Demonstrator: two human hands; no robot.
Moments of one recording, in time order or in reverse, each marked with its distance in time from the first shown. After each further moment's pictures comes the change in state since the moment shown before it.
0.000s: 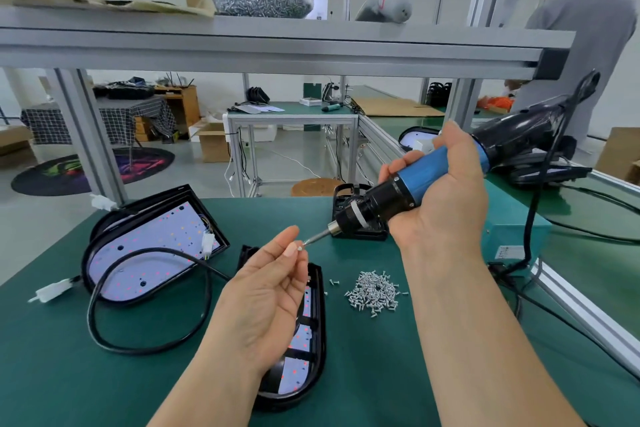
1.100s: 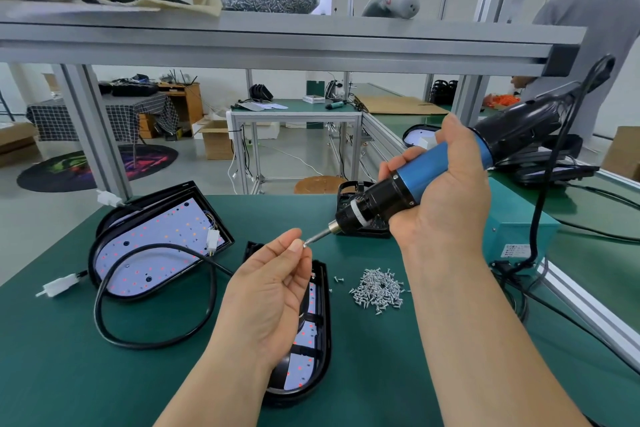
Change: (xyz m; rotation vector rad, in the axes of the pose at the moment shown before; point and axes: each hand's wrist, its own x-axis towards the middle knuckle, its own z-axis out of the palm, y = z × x) left_hand 0.001 -0.002 -0.001 0.049 0.068 0.029; right_hand -0.009 0.005 0.005 -0.061 -0.038 -0.083
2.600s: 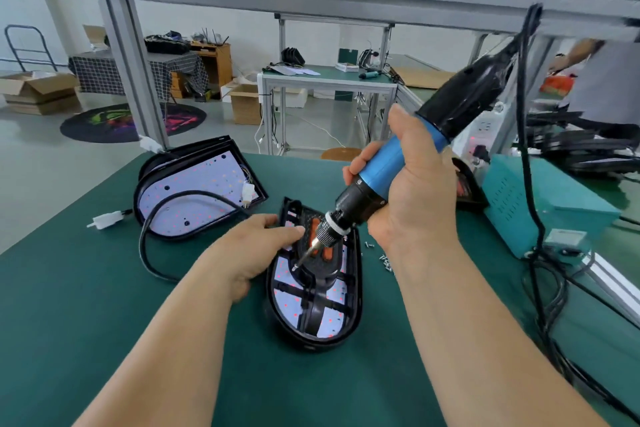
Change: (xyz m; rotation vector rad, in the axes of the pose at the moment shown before) left_hand 0.031 0.040 -0.064 1.046 0.025 -0.133; right_hand -0.030 0.058 0.002 -0.182 -0.242 0.202
